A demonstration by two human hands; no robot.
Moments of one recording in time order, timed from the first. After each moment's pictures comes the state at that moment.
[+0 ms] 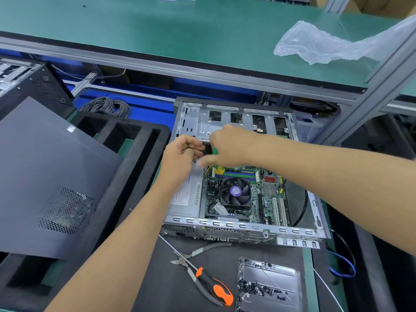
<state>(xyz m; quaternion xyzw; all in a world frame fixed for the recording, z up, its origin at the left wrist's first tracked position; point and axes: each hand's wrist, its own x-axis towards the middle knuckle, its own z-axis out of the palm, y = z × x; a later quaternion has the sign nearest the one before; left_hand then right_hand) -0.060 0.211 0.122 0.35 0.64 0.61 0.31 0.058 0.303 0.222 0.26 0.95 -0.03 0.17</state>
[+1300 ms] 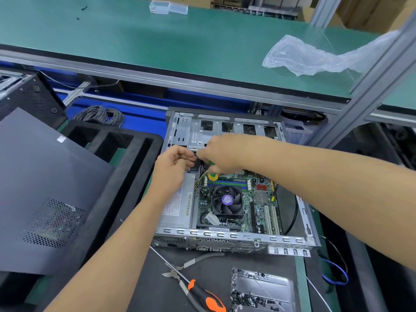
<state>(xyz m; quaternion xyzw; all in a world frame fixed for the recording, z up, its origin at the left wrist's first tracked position) -0.060 0.213 0.117 0.36 0.65 0.60 0.30 0.061 0.314 0.233 0.15 0.96 0.05 0.23</state>
